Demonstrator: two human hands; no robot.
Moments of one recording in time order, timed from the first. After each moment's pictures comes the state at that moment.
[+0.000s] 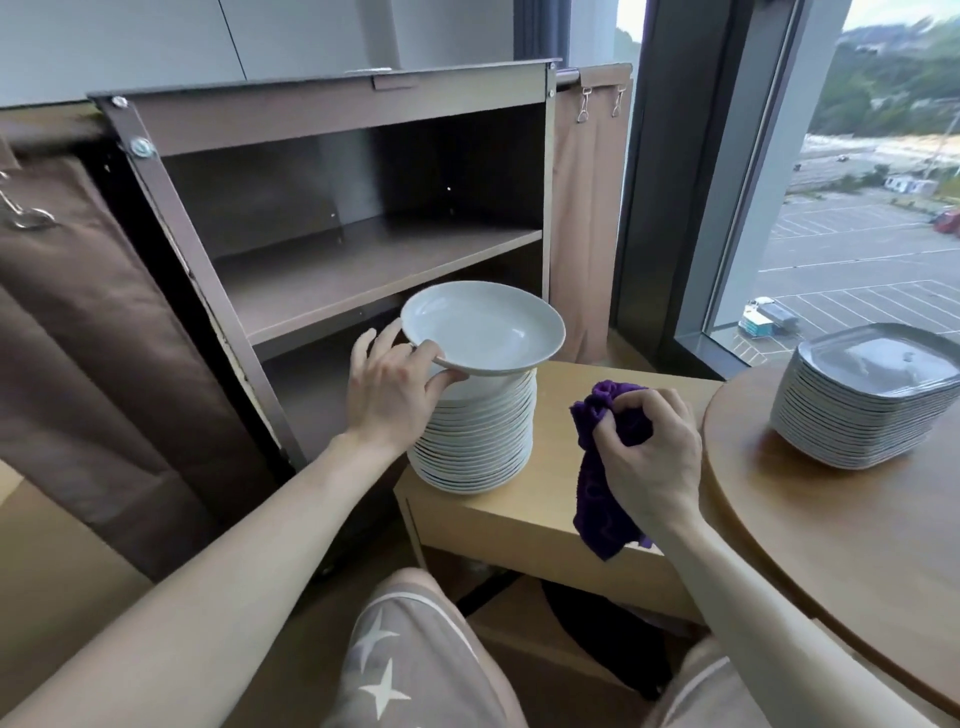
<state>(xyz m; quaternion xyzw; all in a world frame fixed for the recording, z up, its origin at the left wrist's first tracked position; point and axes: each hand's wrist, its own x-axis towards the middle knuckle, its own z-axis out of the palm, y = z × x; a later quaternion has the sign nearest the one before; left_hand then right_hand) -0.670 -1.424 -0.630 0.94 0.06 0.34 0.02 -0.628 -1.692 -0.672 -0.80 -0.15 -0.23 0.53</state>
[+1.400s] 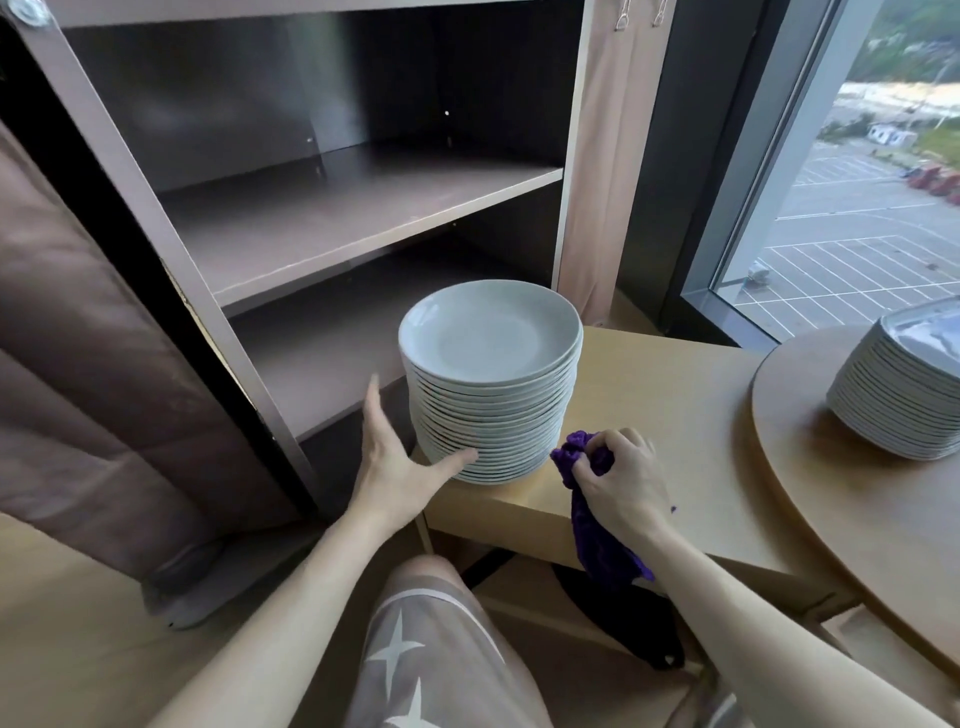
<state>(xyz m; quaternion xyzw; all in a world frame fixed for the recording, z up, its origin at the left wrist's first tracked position) -0.681 -1.370 -0.759 0.84 0.19 0.15 0.48 -0.573 -1.628 -0.796 -0.91 -0.11 -0.04 0.39</state>
